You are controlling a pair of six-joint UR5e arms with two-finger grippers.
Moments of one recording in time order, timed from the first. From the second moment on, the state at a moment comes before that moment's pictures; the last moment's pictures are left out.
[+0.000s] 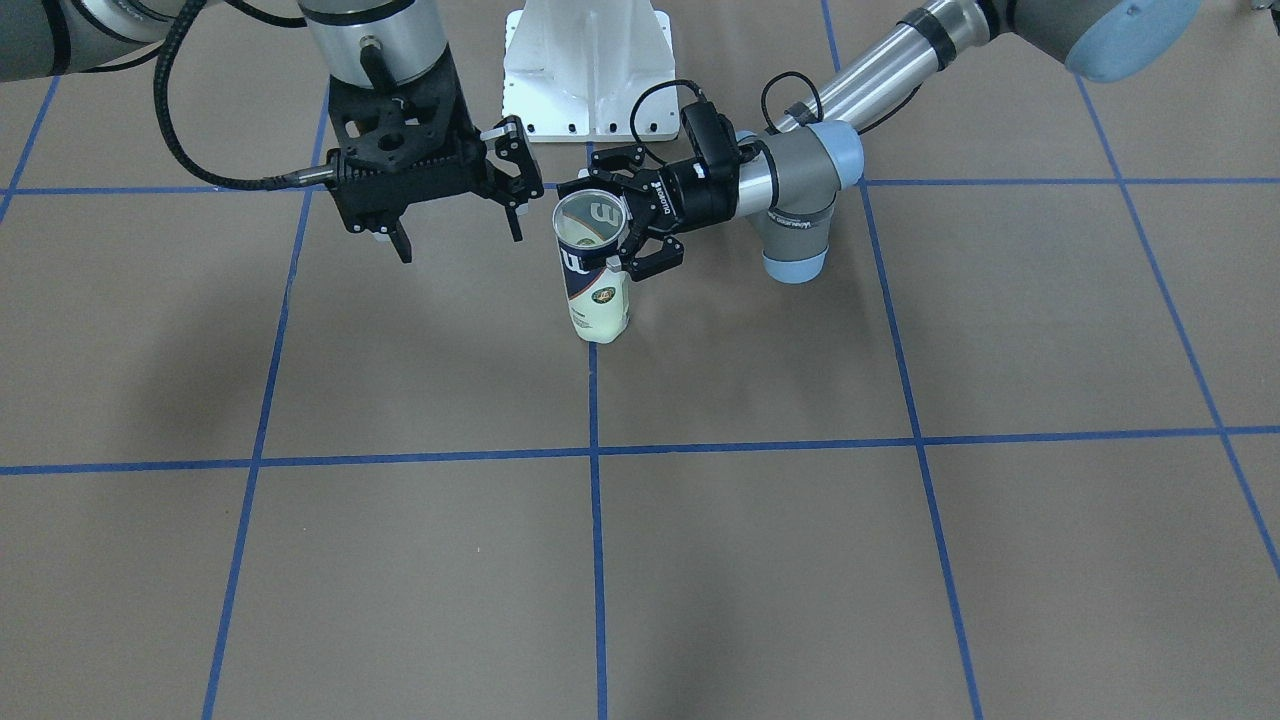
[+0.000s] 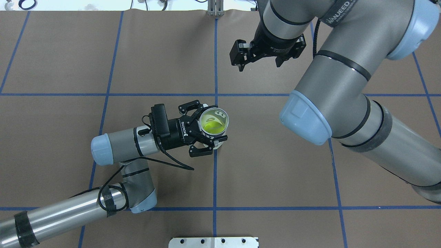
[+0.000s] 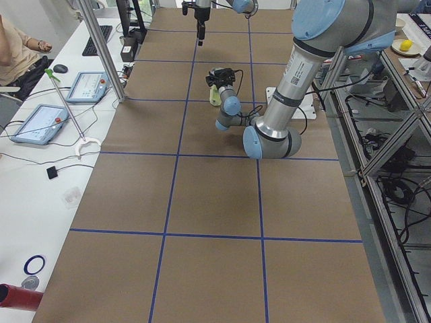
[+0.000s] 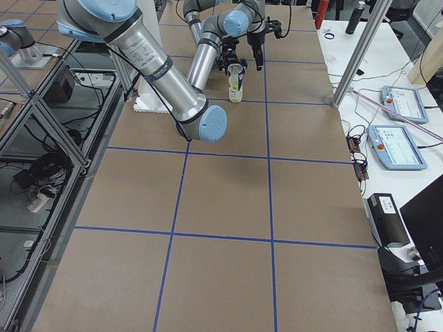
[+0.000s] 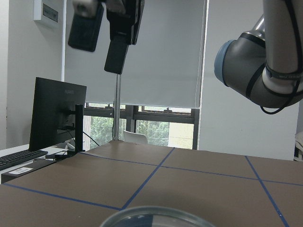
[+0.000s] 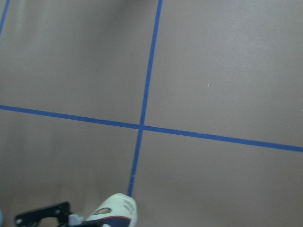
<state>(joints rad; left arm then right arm) -0.42 -2.25 -1.13 -3.63 -1.60 -0.32 0.80 -0.75 1.90 -1.96 2.00 0.84</state>
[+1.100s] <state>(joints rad) -0.64 -2.14 -1.19 -3.63 -1.61 -0.42 1.04 -1.07 1.88 -1.89 2.05 0.35</state>
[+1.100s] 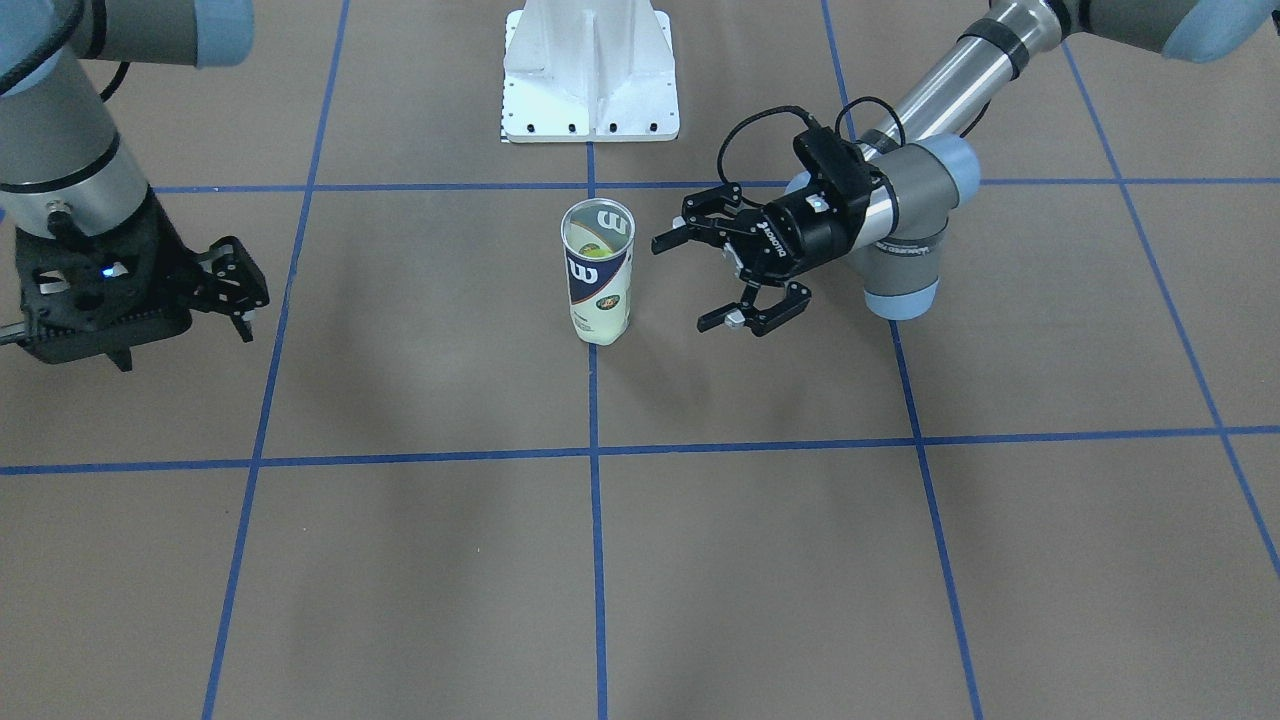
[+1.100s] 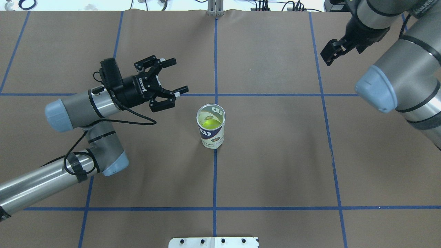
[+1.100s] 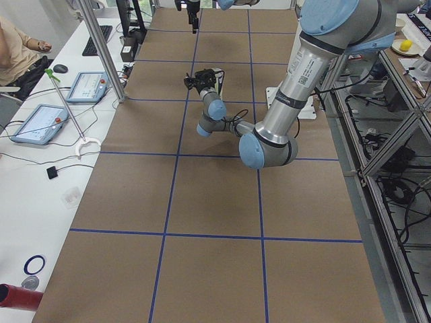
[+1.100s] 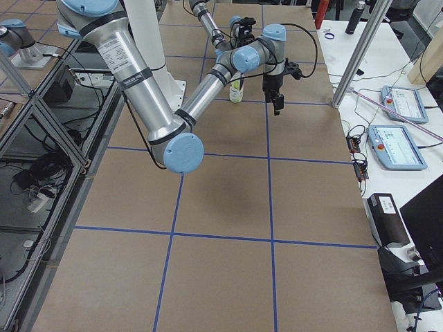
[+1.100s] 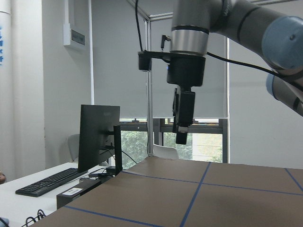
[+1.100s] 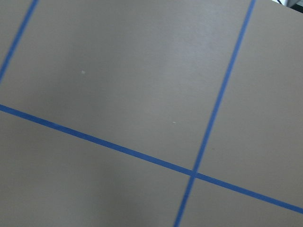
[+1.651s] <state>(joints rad) -0.85 -1.89 -1.35 -3.33 -1.70 -0.44 1.24 -1.34 1.85 -1.78 2.14 0.05</state>
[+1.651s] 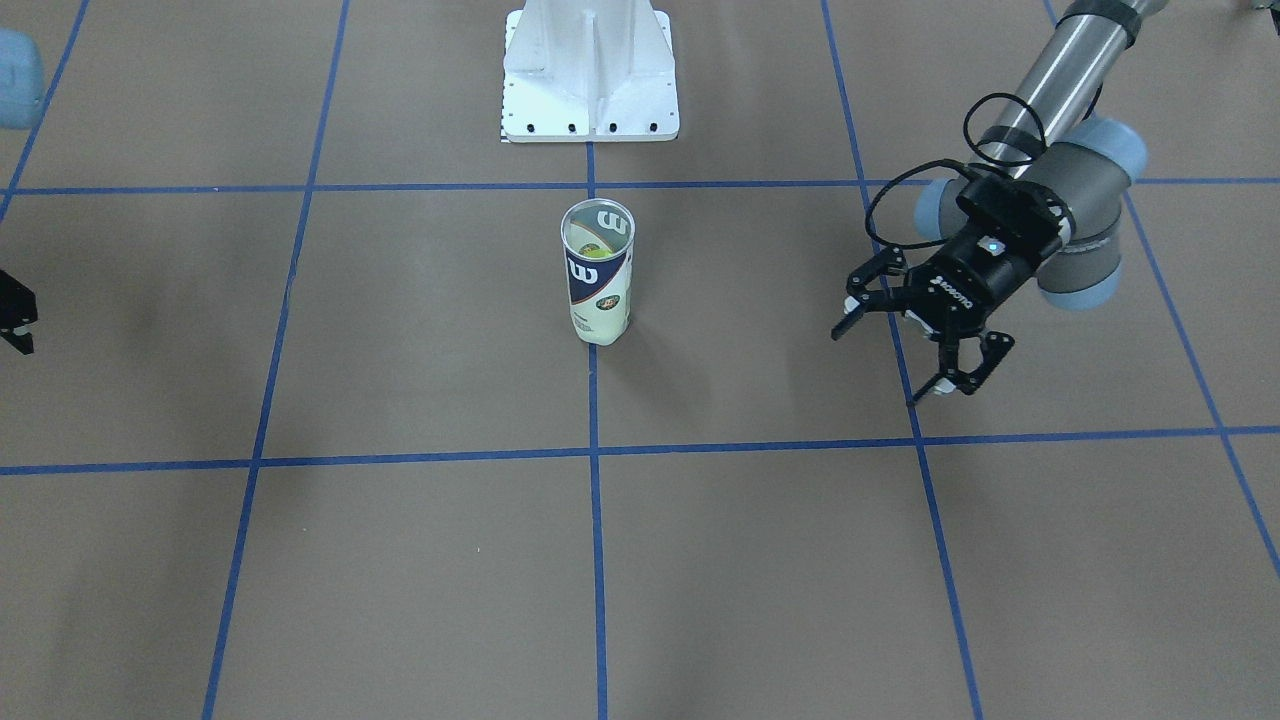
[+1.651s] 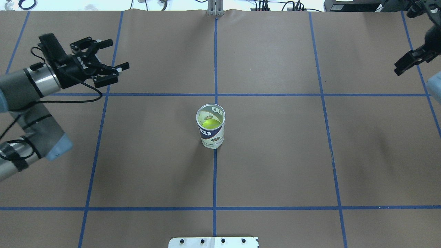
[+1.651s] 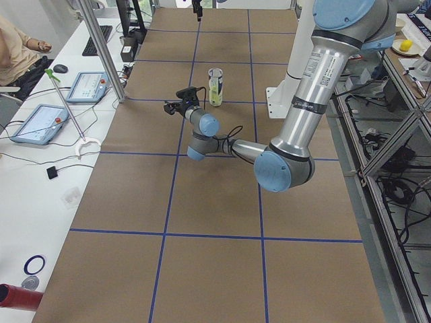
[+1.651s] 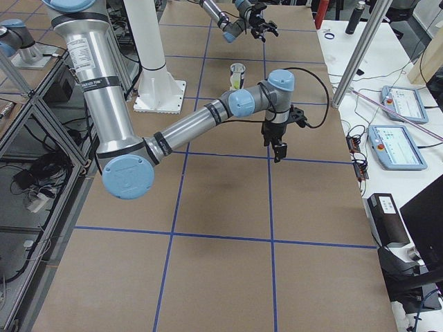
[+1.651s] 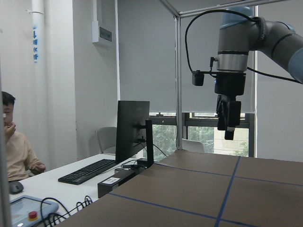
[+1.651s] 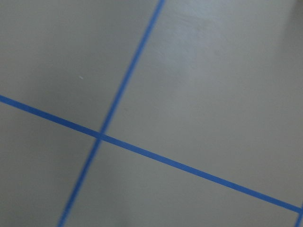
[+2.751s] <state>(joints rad) -1.45 -1.70 -1.44 -2.31 -2.35 -0.06 1.51 -1.66 1.82 -1.72 2.18 -0.23</state>
